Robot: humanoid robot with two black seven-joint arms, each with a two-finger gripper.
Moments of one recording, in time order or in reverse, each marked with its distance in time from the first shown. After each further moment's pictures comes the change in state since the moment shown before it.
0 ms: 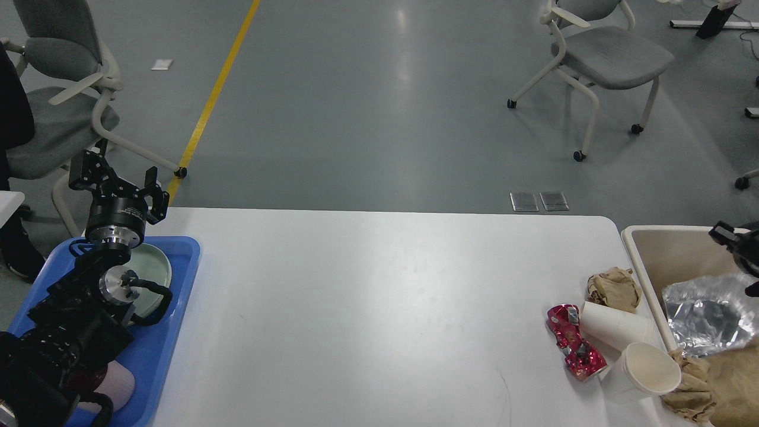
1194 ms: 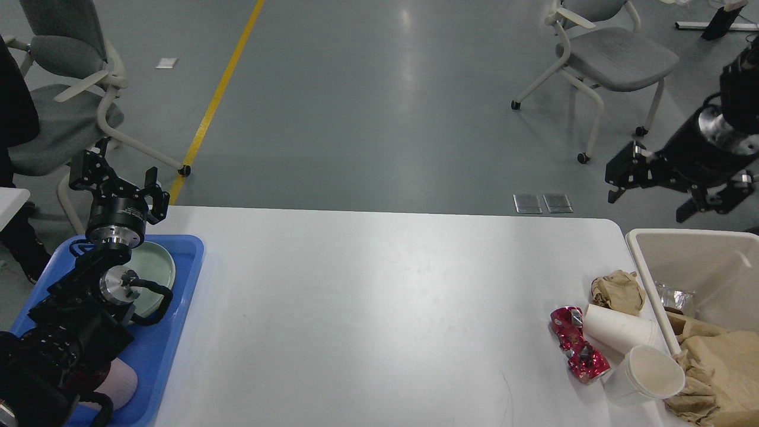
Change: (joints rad) left arm 0.000 0.000 0.000 0.000 0.000 0.000 0.000; right arm 0.833 0.038 -0.349 0.606 -0.012 0.787 -0.001
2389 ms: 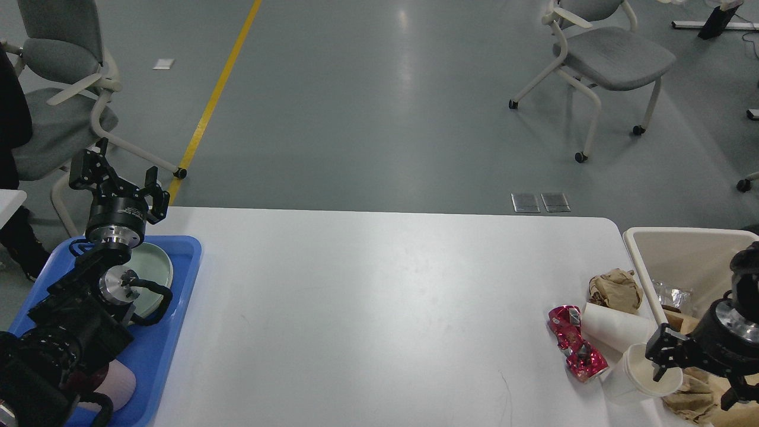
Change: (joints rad) left arm 0.000 0.000 0.000 0.000 0.000 0.000 0.000; right arm -0.457 -0.088 0.038 0.049 -0.014 -0.153 0.000
